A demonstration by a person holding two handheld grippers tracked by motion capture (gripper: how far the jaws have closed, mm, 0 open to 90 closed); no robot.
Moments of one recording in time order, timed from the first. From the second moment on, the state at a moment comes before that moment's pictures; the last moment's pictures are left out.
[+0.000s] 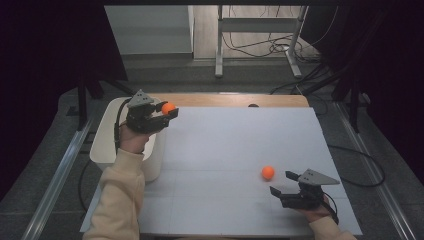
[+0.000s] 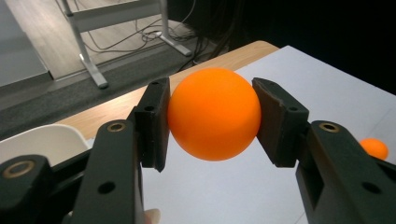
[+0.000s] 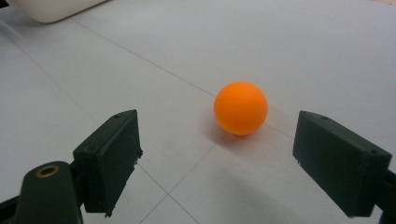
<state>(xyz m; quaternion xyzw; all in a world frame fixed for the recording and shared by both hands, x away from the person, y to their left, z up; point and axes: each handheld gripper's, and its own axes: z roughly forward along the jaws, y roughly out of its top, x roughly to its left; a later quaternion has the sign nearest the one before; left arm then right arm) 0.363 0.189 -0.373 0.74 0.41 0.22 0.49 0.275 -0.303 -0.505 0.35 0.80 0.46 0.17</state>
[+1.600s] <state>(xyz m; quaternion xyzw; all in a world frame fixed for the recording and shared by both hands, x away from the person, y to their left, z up) 0.372 0.246 -0.386 0.70 0.49 0.26 0.45 0.275 -0.303 -0.505 0.35 0.80 0.46 0.17</state>
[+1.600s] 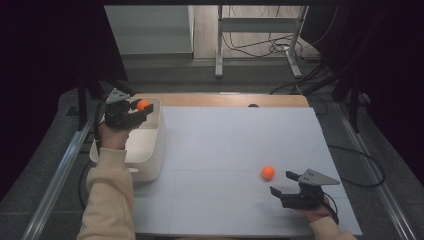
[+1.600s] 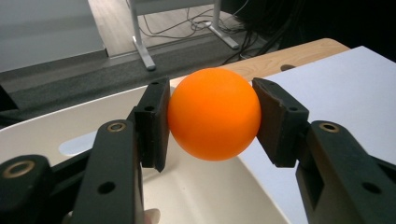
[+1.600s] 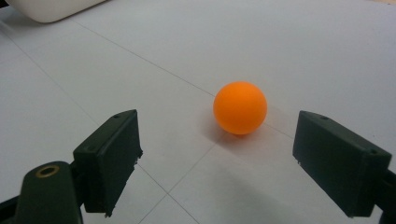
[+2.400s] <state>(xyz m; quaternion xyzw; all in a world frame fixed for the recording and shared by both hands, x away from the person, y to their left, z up) 0.373 0.261 -0.390 0.69 0.52 0.27 0.43 0.275 -0.303 -0.505 0.35 0.80 0.46 0.17</state>
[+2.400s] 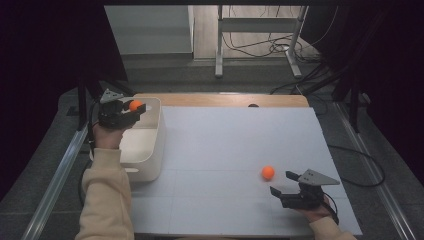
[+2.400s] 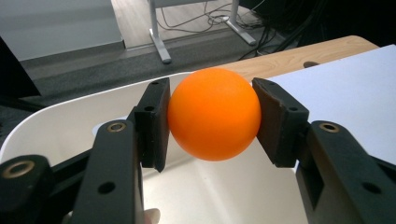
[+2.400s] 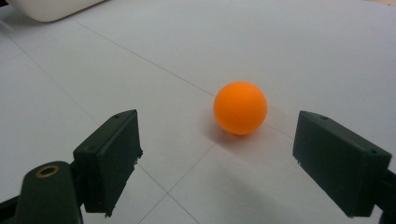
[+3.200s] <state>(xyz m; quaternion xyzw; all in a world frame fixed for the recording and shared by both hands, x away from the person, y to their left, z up) 0.391 0.253 -0.410 0.74 0.53 0.22 0.35 0.274 -0.303 -0.505 0.35 0.80 0.46 0.17</state>
